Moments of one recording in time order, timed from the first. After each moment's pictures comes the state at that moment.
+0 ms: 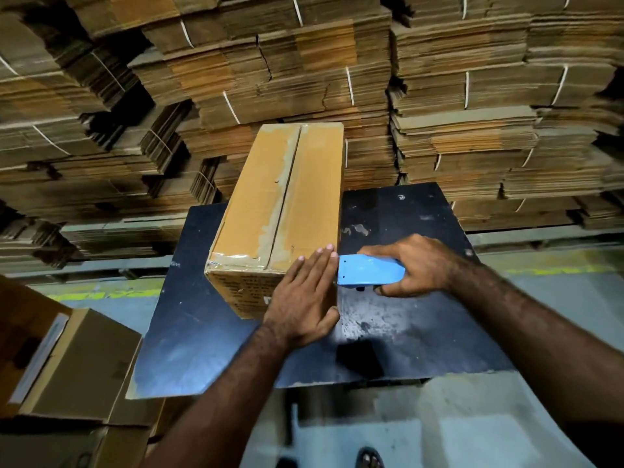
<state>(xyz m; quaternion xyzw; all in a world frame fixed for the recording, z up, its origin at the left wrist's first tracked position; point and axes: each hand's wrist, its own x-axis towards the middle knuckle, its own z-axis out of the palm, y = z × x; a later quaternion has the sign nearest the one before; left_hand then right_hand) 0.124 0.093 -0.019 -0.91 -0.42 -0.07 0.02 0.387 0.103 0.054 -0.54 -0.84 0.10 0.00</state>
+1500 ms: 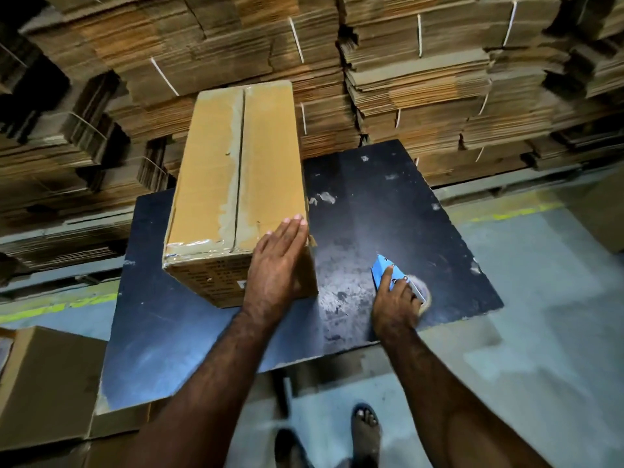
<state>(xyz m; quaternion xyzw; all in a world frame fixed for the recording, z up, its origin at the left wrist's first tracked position) 0.144 0.103 -0.025 -0.88 -0.44 -0.17 -0.06 0.340 0.020 -0.146 -0.87 -0.47 0.10 -0.08</state>
